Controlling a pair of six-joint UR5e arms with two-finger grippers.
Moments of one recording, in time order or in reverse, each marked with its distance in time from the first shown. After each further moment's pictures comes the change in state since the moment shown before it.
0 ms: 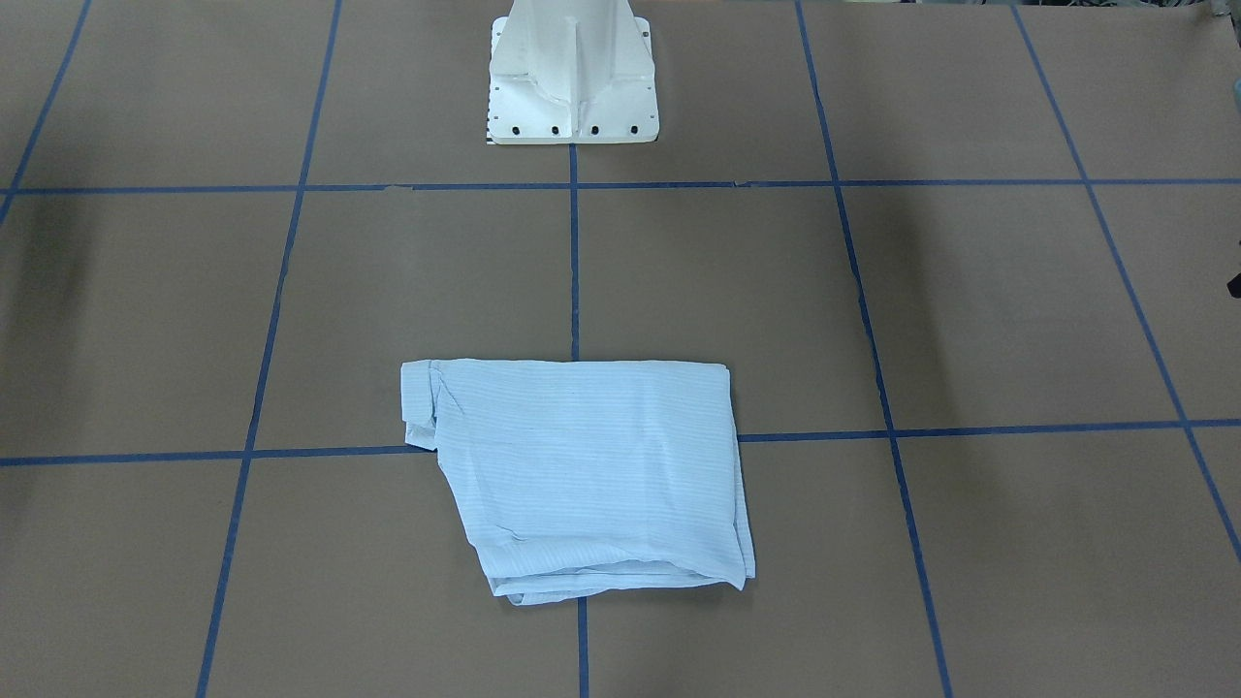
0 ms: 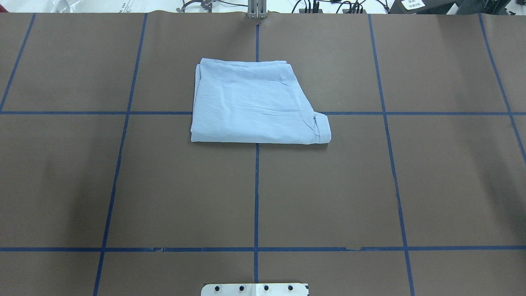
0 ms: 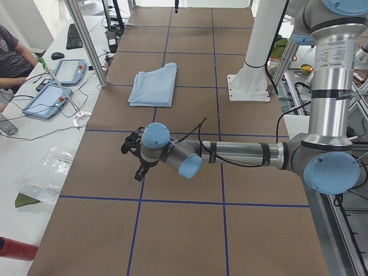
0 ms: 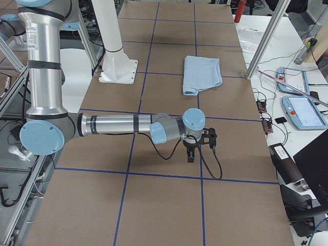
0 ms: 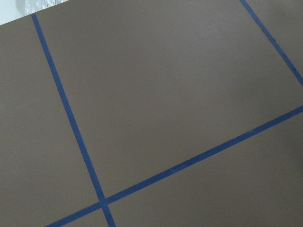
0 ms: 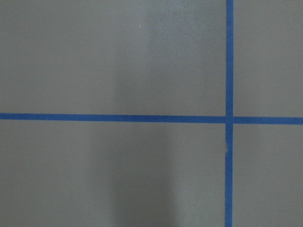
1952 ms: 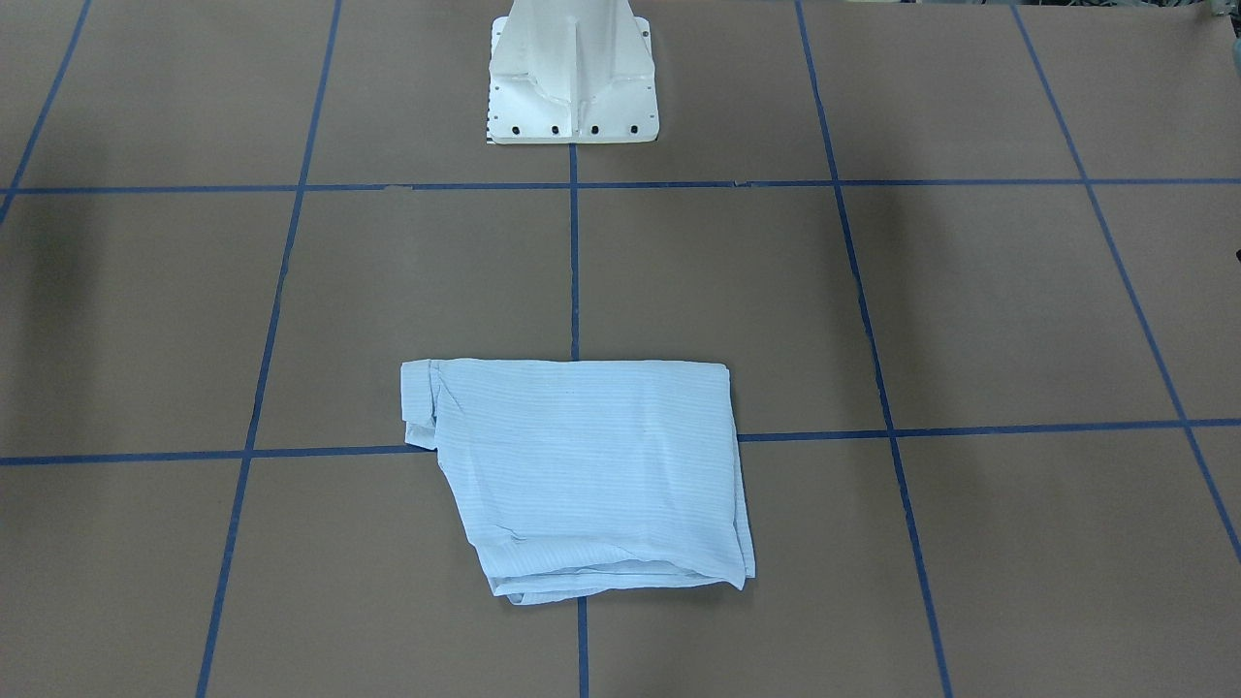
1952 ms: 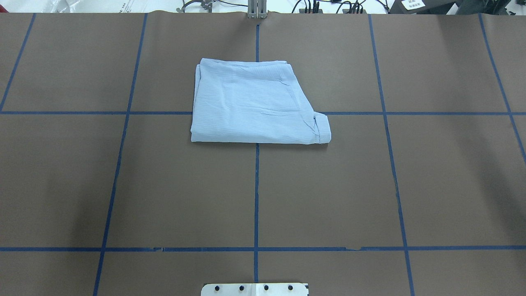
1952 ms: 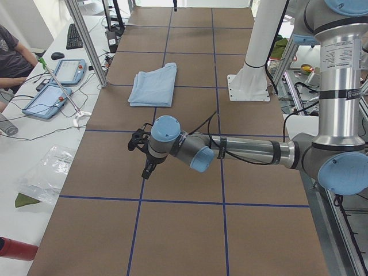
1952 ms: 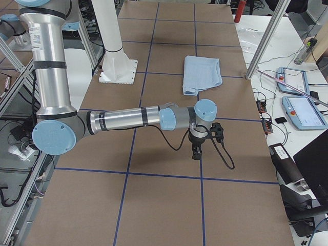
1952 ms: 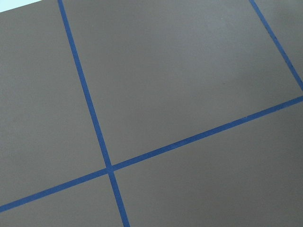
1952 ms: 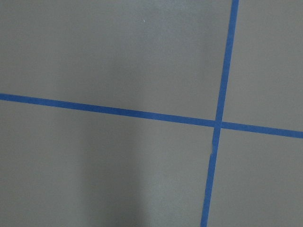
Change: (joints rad) left arm -0.009 0.055 -0.096 0.035 0.033 -0.010; right arm 0.015 0.086 0.027 -0.245 -0.064 -0.209
